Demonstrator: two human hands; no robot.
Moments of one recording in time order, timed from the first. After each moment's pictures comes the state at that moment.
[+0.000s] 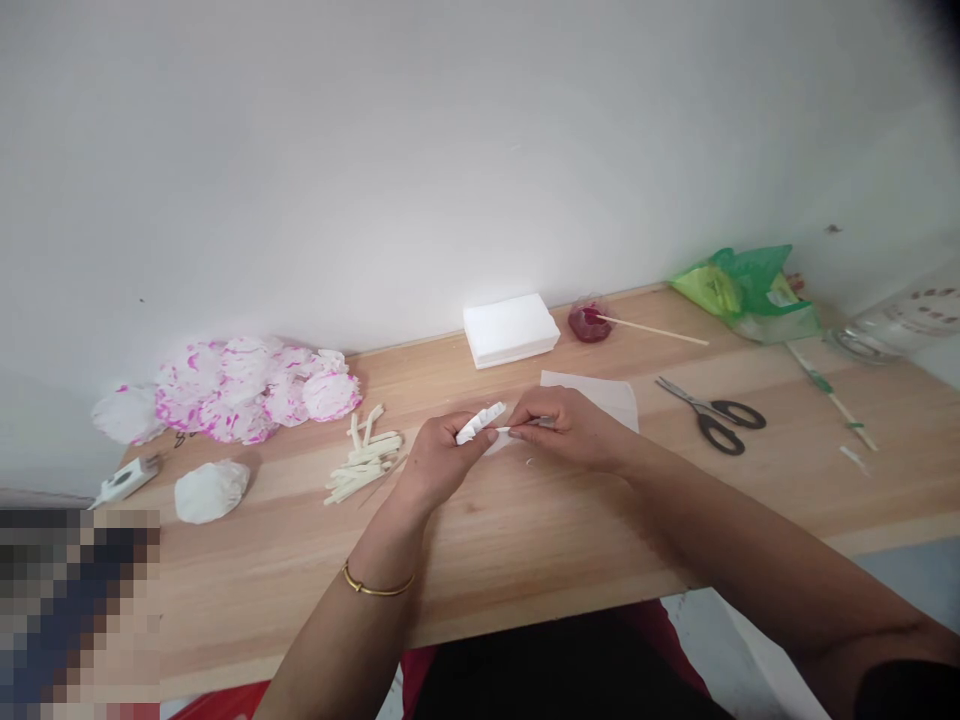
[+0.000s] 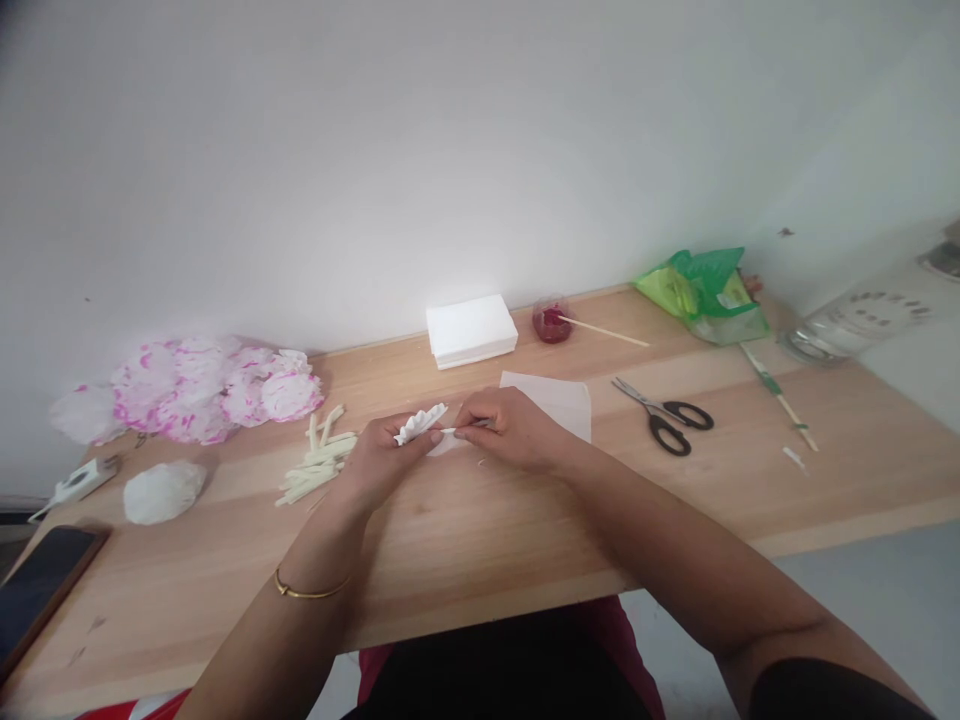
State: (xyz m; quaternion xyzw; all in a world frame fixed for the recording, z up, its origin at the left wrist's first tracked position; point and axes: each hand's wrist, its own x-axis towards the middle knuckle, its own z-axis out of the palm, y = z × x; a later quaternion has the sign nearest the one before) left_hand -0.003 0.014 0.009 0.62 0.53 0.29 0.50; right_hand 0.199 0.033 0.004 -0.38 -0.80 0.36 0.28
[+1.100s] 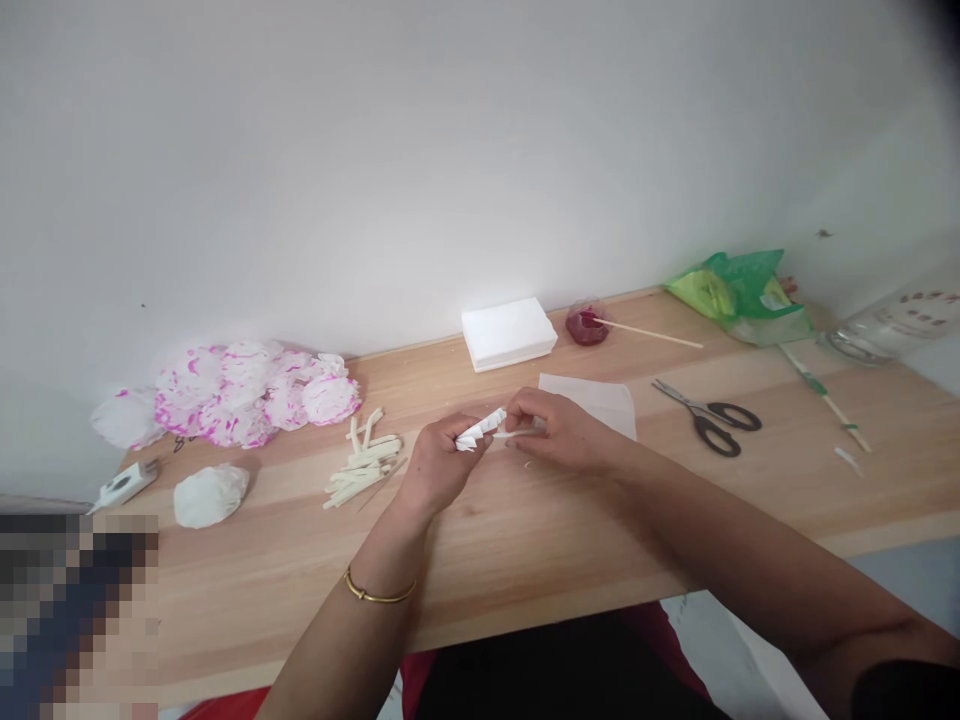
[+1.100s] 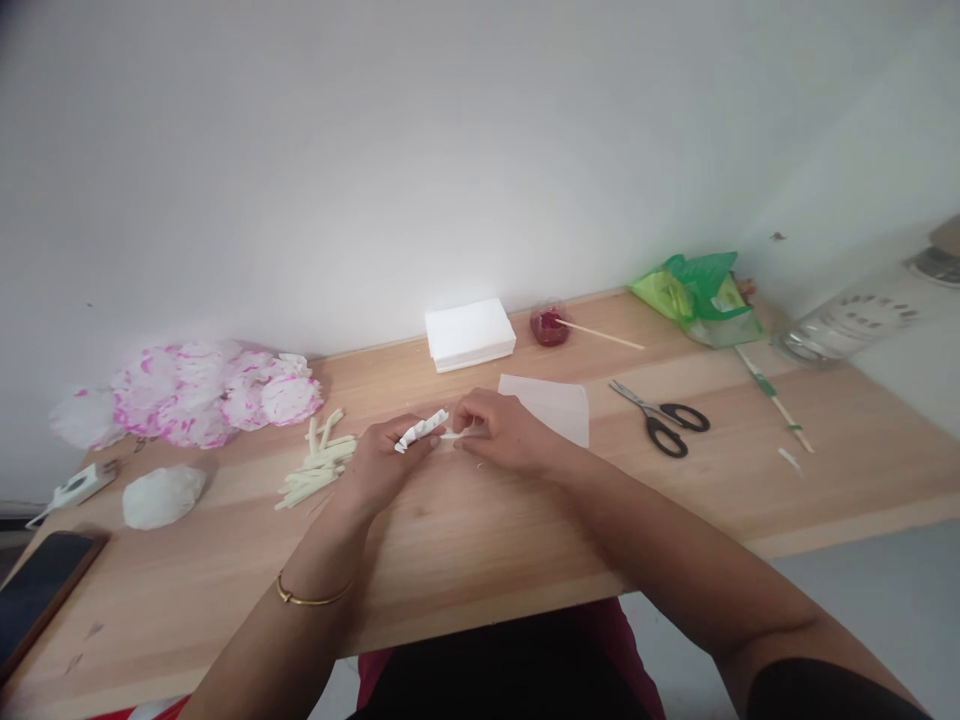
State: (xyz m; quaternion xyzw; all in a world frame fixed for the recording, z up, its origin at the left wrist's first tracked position) left_hand -0.003 0.015 0.008 0.66 0.54 0.30 0.43; right_hand 0.196 0.033 -0.008 -0.41 -0.79 0.36 0.28
